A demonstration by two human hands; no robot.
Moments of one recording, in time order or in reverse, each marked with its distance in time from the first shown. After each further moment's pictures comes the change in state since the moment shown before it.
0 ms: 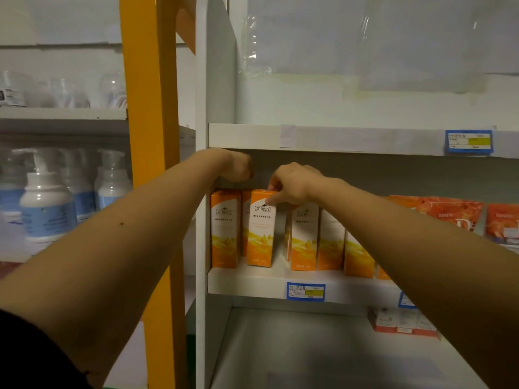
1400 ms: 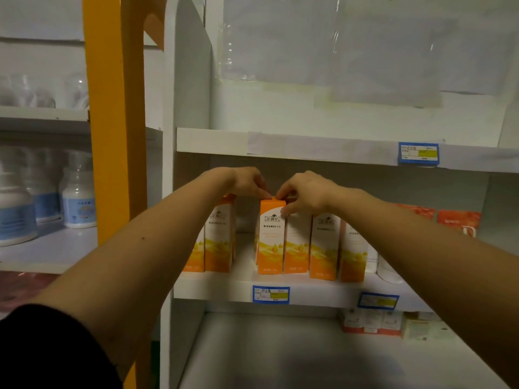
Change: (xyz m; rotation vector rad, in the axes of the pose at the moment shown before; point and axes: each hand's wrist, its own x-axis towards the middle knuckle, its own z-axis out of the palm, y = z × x) left_hand 0.015 0.055 0.018 -0.218 -0.032 0.276; right_hand -0.036 0.066 -0.008 0.035 0.002 0.021
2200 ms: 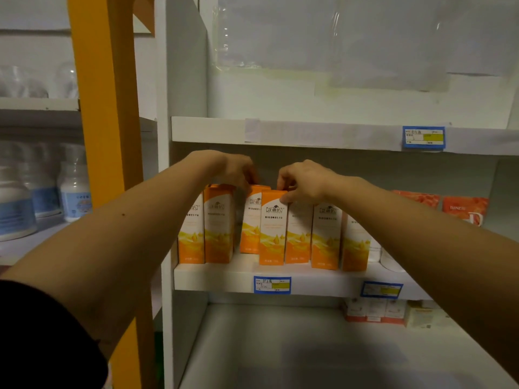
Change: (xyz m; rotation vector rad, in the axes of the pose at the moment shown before) left_hand -0.004 -0.011 -0.011 0.196 -0.075 0.009; right_hand 0.002 0.000 0.004 0.054 0.027 0.000
